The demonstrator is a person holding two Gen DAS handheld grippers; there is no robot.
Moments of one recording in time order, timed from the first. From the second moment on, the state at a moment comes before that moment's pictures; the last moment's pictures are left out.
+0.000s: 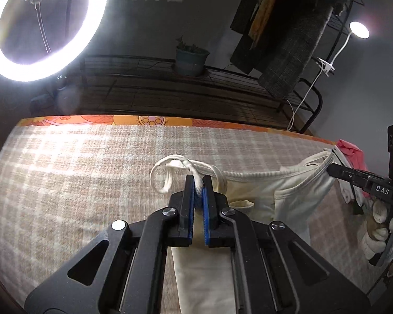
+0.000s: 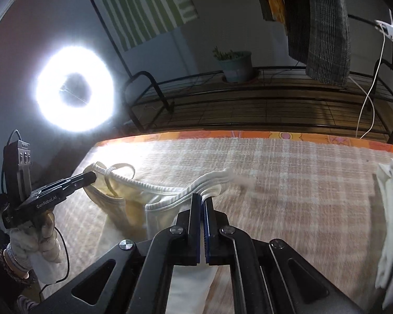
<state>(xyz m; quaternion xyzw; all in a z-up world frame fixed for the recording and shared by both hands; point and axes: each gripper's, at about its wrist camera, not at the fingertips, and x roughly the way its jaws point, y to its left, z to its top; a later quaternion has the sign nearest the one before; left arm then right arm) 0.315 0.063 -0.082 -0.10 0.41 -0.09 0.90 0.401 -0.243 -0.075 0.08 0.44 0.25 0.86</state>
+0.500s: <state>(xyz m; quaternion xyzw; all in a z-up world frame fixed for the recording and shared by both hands) 0.195 0.061 -0.069 -0.11 0.41 -0.09 0.90 0.270 -0.233 -0.035 0.02 0.42 0.25 0.87</state>
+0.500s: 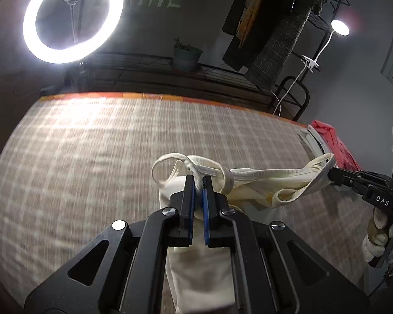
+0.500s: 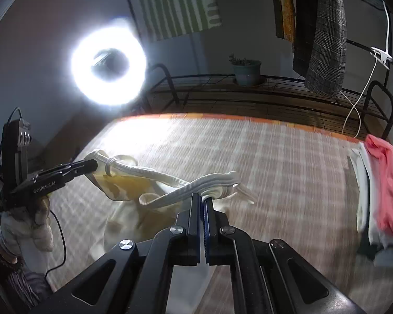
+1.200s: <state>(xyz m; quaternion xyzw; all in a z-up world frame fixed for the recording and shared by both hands) 0.080 0.071 -0.124 -0.07 0.51 -0.09 0.86 0.153 -0.246 -0.087 -0.06 0.51 0.22 0.83</state>
